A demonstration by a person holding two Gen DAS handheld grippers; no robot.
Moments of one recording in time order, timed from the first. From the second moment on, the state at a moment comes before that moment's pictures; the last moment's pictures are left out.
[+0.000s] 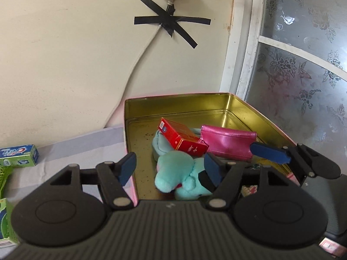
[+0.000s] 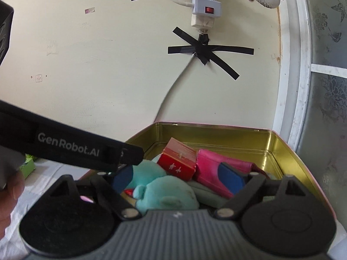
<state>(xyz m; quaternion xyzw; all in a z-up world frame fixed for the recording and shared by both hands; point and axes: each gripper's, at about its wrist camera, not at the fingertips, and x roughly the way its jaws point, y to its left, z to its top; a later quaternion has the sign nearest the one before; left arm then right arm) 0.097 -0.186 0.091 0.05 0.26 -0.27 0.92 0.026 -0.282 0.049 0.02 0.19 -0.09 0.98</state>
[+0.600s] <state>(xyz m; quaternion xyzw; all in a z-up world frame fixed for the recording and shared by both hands) 0.039 -0.020 0.050 0.04 0.30 -0.10 0.95 -0.008 -0.188 0.054 0.04 0.22 0.00 0.97</state>
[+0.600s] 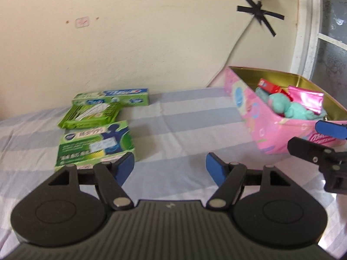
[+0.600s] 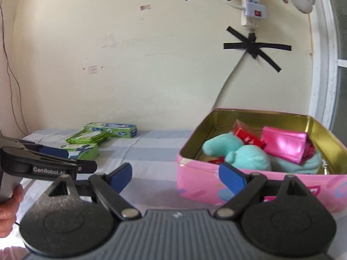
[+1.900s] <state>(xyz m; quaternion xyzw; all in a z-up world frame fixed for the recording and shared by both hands) 0.057 0.169 0.023 -0.13 0.31 0.12 0.93 0.216 -0.017 -0.001 0.11 0.38 0.16 0.91</state>
